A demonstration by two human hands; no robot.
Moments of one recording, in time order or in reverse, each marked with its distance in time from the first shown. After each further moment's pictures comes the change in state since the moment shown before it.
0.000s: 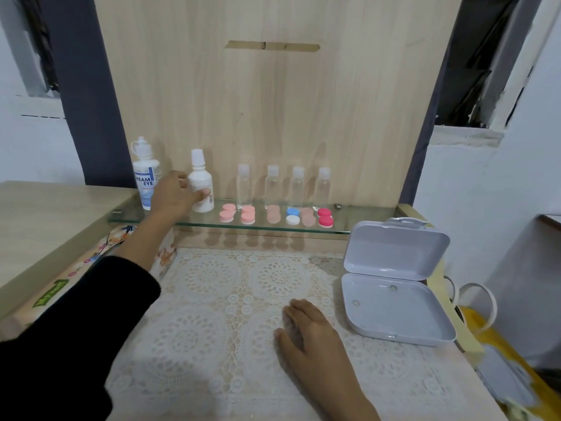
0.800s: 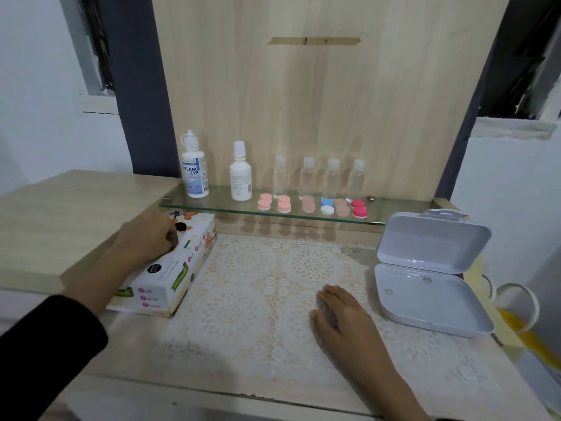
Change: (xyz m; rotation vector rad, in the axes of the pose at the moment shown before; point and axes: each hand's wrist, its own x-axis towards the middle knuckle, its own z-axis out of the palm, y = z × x) left_hand -0.062 -0.079 -0.091 0.937 -0.281 0.143; right_hand -0.004 -0.006 -0.002 -0.027 0.061 -0.051
